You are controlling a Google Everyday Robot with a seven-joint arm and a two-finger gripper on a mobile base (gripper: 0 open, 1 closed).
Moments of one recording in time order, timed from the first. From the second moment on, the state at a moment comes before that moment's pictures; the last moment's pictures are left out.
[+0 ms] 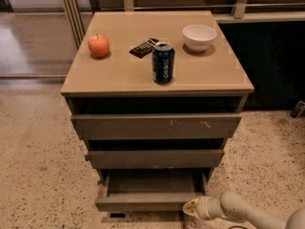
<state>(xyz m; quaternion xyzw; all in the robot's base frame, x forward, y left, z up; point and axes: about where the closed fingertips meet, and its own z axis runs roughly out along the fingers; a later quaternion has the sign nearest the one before) 0.476 -0.174 0.167 -0.58 0.72 0.19 0.32</state>
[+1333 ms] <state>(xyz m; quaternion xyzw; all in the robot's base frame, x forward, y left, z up) 0.599 -0.177 0.161 -0.51 0.75 0.21 0.37</state>
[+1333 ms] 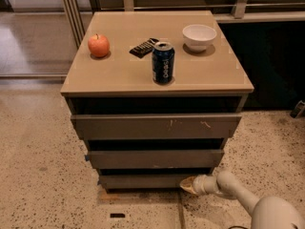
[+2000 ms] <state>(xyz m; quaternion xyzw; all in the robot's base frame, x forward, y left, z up) 0.590 -0.176 0.161 -0.52 0.74 0.22 0.36</state>
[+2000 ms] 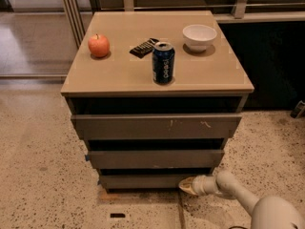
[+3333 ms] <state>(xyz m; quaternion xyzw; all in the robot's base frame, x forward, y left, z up) 0.523 -0.181 0.182 -0.54 0.73 0.31 0.29</state>
